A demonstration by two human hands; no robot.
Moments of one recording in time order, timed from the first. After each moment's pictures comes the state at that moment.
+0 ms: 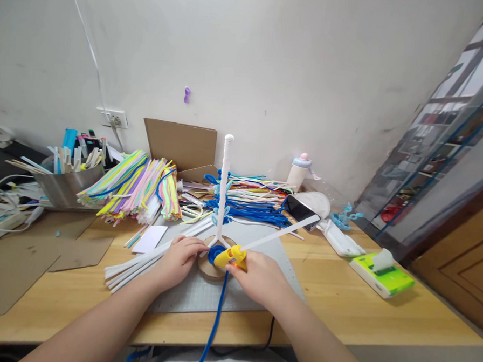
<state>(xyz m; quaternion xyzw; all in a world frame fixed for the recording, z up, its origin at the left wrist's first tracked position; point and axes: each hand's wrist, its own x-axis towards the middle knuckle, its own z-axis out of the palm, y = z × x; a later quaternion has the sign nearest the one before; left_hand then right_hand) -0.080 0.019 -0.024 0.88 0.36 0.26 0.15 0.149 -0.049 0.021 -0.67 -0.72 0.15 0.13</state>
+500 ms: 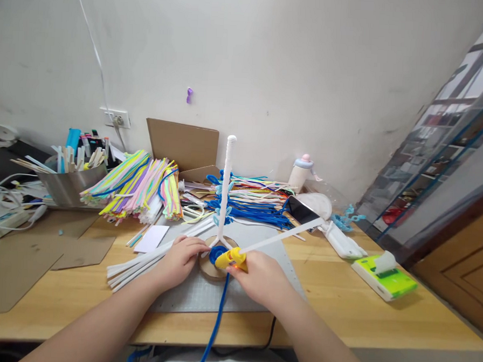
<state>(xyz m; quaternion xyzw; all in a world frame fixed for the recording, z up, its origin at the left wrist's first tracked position) -0.080 0.021 -0.026 0.89 0.36 0.26 0.15 0.148 -0.051 0.030 -0.64 -0.74 0.19 0.13</state>
